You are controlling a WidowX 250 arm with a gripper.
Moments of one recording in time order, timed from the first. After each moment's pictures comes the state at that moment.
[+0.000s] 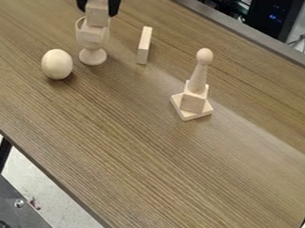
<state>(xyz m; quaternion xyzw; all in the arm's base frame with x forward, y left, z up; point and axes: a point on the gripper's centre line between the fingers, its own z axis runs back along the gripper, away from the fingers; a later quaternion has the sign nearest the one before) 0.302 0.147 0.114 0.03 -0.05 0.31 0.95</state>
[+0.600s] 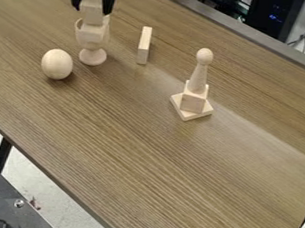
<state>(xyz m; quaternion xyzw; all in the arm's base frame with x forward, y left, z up) 0.301 0.156 0.112 0.03 -0.05 0.31 0.95</state>
